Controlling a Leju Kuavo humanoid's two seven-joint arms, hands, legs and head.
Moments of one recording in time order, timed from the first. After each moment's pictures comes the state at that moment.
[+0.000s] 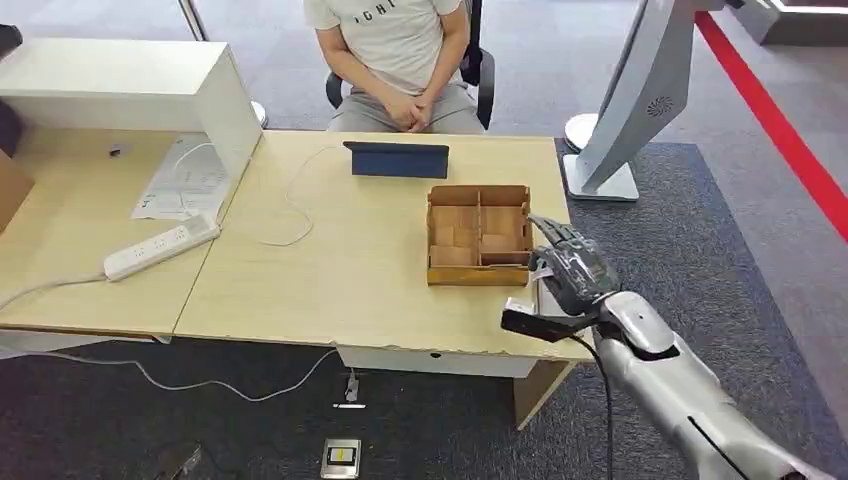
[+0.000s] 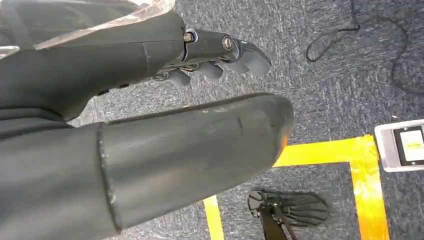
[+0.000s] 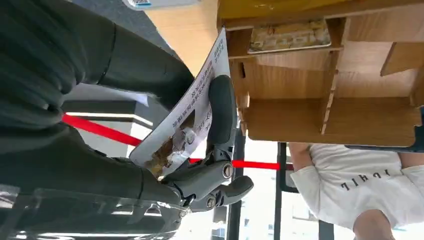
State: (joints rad) left arm -0.16 0.33 -0.46 -0.19 0.58 -0.10 -0.04; right arm -0.77 -0.27 0.84 -0.62 0.83 -0.32 -0.28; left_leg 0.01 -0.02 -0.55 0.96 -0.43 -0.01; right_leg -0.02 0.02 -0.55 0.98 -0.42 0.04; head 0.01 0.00
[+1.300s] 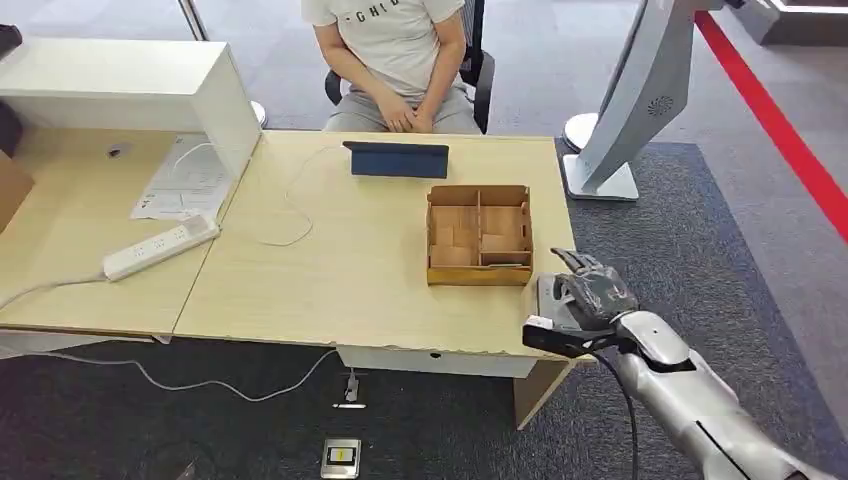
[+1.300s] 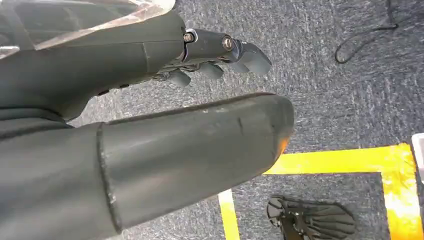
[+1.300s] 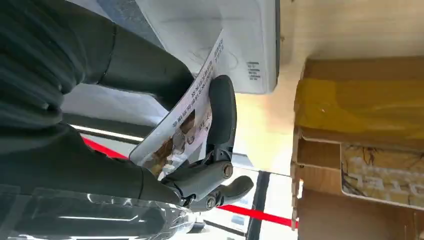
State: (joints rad) left arm -0.12 0.34 -0.48 -0.19 0.60 -0.08 -0.02; right arm -0.75 -0.28 0.84 -0.44 0.85 -0.27 -0.30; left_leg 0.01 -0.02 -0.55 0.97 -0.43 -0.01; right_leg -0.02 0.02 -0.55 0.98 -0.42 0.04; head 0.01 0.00
